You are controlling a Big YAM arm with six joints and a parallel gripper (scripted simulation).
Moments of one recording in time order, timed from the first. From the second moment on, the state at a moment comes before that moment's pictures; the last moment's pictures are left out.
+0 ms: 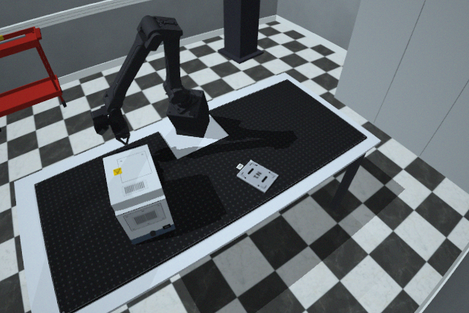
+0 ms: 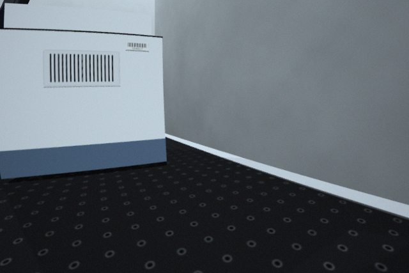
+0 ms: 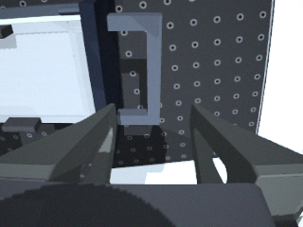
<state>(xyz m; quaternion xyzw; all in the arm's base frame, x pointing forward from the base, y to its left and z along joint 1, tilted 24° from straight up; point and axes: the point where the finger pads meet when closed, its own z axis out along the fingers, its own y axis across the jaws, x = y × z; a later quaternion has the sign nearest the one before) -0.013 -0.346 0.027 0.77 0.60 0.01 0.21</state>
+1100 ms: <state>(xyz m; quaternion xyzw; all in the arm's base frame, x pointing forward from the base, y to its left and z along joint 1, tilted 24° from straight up) -0.001 -0.362 -0.015 0.77 0.61 0.01 0.21</state>
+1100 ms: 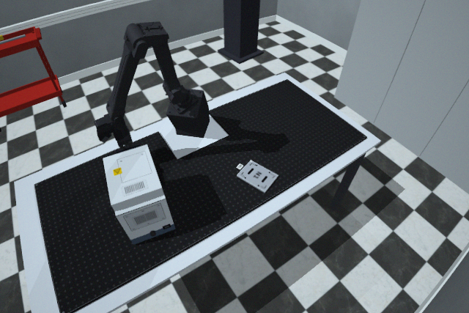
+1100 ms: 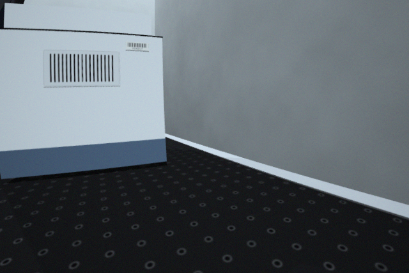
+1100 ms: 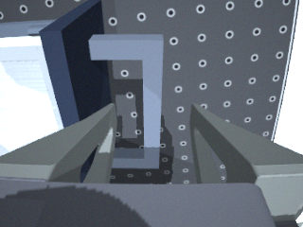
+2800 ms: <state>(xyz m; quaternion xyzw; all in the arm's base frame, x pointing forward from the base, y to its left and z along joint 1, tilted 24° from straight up) 0.002 -0.365 -0.026 0.77 0.61 0.01 0.21</state>
